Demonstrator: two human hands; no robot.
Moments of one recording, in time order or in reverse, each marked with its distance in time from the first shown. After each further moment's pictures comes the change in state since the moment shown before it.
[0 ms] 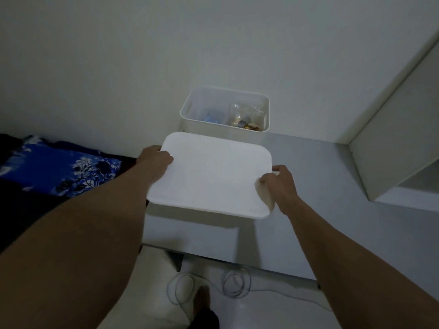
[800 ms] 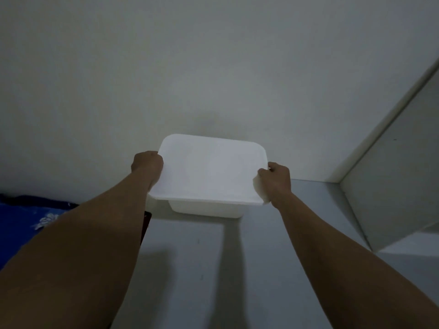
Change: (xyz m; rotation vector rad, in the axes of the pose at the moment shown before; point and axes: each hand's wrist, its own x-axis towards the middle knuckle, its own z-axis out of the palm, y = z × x) left_hand 0.147 0.150 -0.005 -0.081 0.114 0.053; right_hand 0.156 -0.128 -0.003 0.045 0.216 -0.081
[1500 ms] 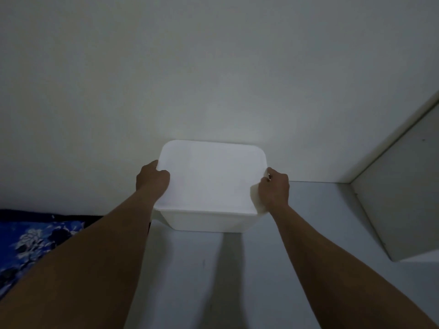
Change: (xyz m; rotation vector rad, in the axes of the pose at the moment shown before) left_hand 0.071 -0.010 0.050 0.068 -0.090 0.069; right_hand 0.065 0.020 0.067 -0.292 0.140 -0.087
